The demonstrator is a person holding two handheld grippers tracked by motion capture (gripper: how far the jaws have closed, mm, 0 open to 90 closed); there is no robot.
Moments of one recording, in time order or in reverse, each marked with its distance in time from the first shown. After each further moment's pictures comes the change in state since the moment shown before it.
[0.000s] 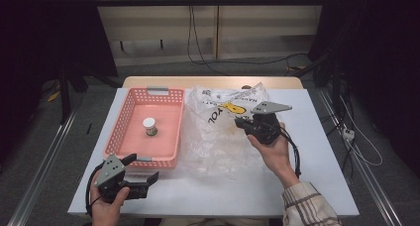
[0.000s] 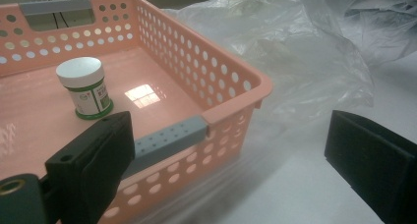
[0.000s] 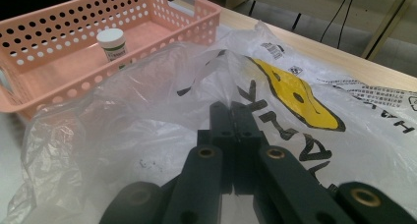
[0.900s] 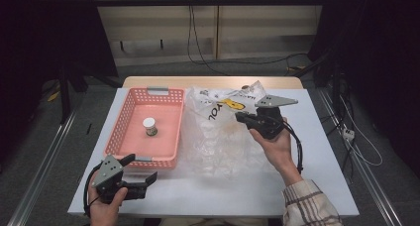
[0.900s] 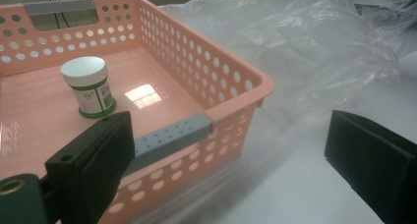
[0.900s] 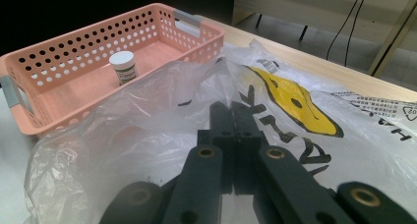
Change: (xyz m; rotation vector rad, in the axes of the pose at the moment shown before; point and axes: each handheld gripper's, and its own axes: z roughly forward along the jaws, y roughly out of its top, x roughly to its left) left arm 0.001 -0.001 -0.004 -0.001 0.000 -0.003; right arm -0.007 0.013 -0.008 -0.050 0.037 0.021
